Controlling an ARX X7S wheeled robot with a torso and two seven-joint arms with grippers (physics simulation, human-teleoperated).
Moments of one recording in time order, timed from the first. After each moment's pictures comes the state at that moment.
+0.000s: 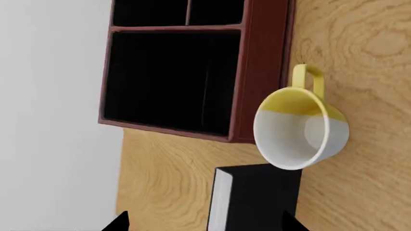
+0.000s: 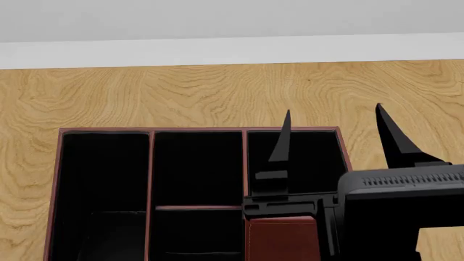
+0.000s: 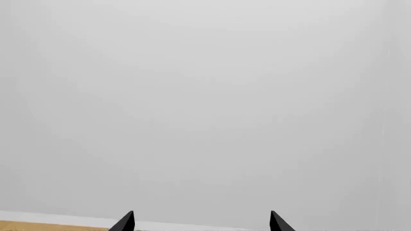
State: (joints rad) left arm 0.48 -0.96 -0.47 0.52 0.22 -0.05 0.77; right arm 0.36 0.38 -0.15 -0.77 0.39 0.67 0.35
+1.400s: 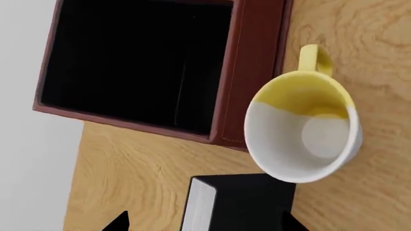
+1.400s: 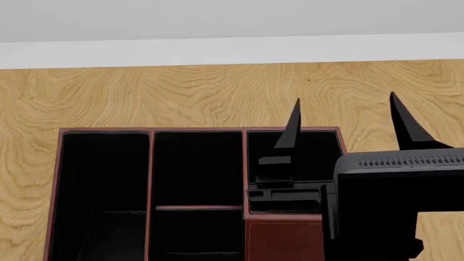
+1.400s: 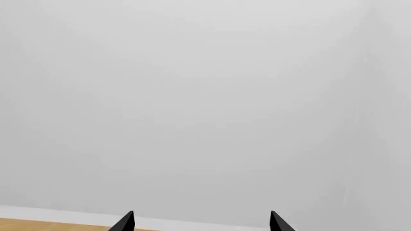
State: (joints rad) left arm 0.02 -0.97 0.00 0.03 0.19 0.11 0.75; right arm 0.46 0.40 -0.17 -0.84 0.41 0.86 0.45
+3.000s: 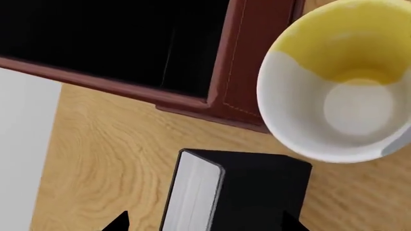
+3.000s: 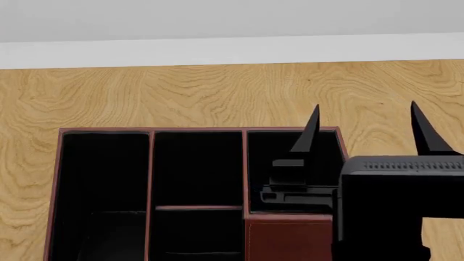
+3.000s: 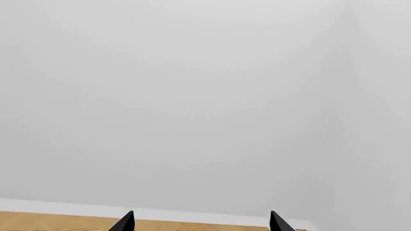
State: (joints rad) left arm -0.30 -0.86 0.21 -0.44 0.29 0.30 0.75; right arm 0.47 0.43 -0.17 -0.88 0.42 0.97 0.55
